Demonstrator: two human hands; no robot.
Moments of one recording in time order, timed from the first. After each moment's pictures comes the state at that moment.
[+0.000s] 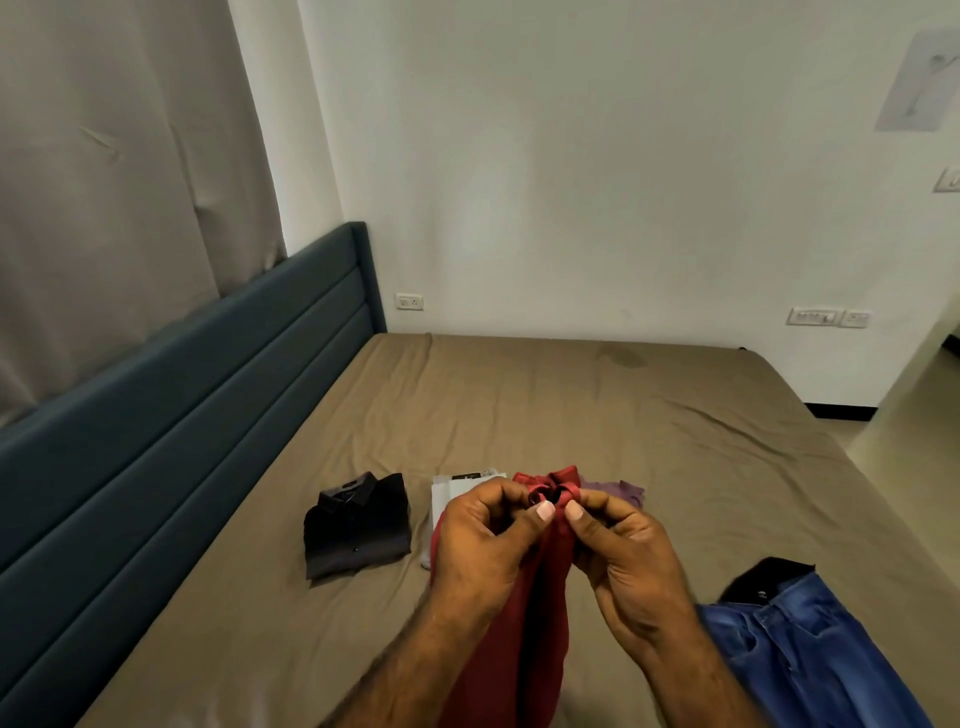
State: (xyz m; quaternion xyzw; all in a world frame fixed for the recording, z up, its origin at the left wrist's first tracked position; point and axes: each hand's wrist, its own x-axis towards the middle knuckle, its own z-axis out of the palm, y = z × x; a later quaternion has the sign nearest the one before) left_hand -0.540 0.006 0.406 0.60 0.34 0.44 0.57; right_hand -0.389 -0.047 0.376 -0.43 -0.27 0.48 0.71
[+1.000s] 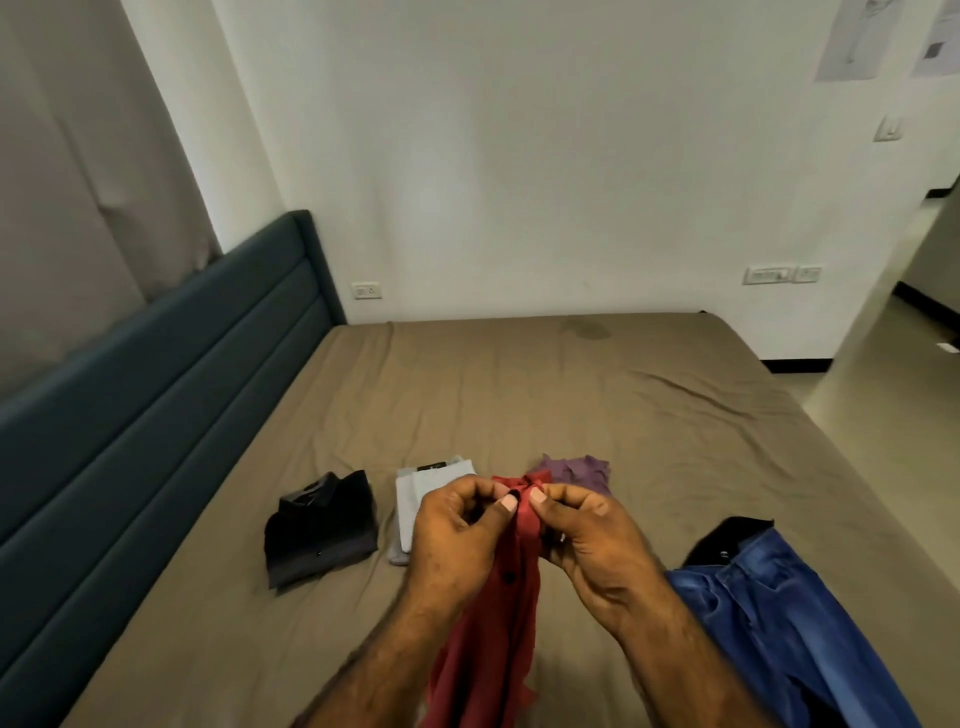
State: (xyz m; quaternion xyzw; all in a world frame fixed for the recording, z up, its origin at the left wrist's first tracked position) left_hand -0.475 0.017 0.377 0.65 0.38 0.40 0.52; right_hand -0.332 -0.049 0.364 -0.51 -0.24 0.51 0.65
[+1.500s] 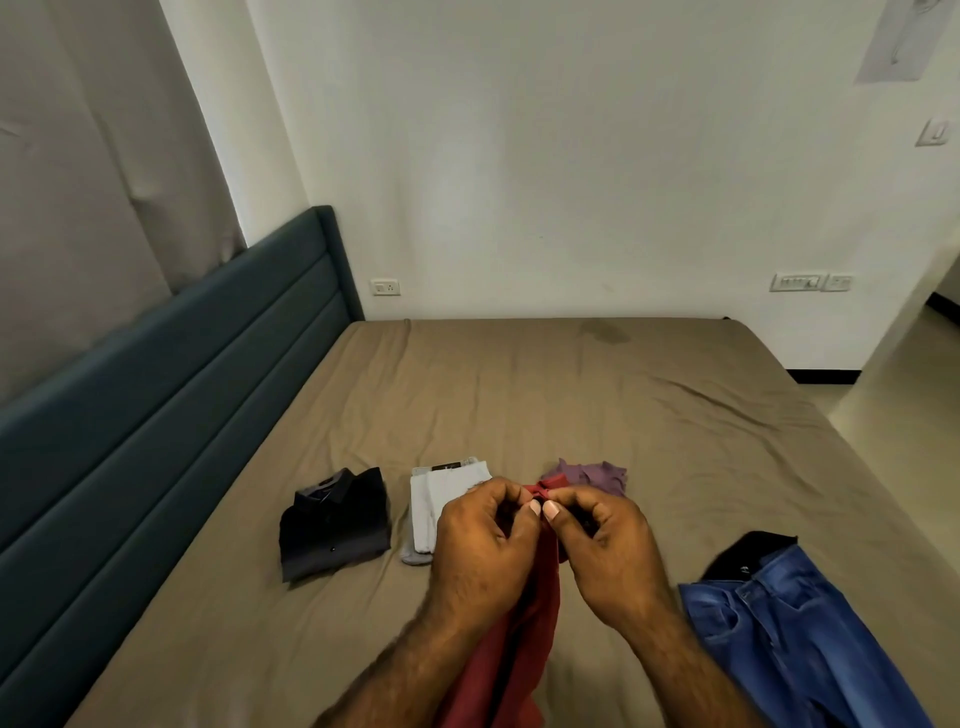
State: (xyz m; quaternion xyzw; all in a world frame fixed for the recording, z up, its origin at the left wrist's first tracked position) left_hand -0.479 0.025 0.372 0.73 0.40 0.40 0.38; right_hand -0.343 -0.041 0.364 -0.65 -0.46 0.24 0.56
